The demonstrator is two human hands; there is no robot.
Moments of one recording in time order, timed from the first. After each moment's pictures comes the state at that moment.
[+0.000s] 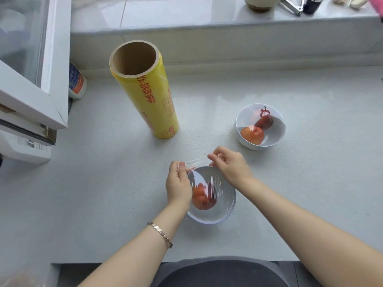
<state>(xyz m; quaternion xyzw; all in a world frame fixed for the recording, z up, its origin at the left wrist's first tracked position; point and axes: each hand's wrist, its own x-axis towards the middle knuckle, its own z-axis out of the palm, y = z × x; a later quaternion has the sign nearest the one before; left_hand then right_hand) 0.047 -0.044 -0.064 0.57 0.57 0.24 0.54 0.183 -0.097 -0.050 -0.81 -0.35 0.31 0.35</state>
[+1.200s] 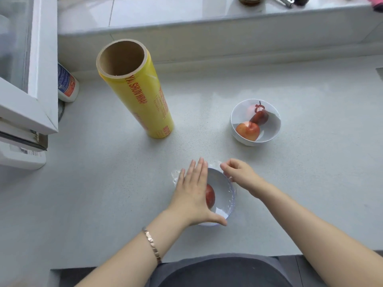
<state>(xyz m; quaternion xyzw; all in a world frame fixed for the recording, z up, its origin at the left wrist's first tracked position) 0.039 -0.059 -0.034 0.93 0.24 -0.16 0.23 0.192 -0.132 -0.056 -0.75 -0.18 0.51 0.39</state>
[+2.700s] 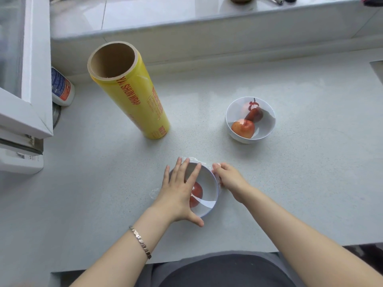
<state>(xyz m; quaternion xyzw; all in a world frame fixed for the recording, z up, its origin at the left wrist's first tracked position) 0.025 -0.038 -0.035 0.94 0.21 -0.23 0.15 0.168 -0.127 -0.075 -0.73 -0.09 0.51 0.44</state>
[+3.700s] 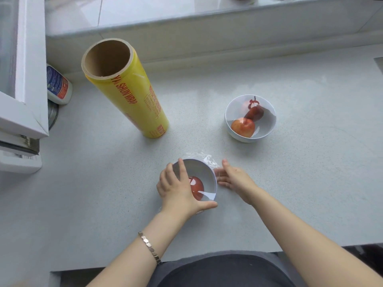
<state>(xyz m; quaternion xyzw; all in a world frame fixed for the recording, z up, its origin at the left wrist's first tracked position) 0.045 -0.062 -0.033 0.84 0.45 -0.21 0.20 0.180 -0.139 -0.079 -0.68 -0.01 0.56 0.47</state>
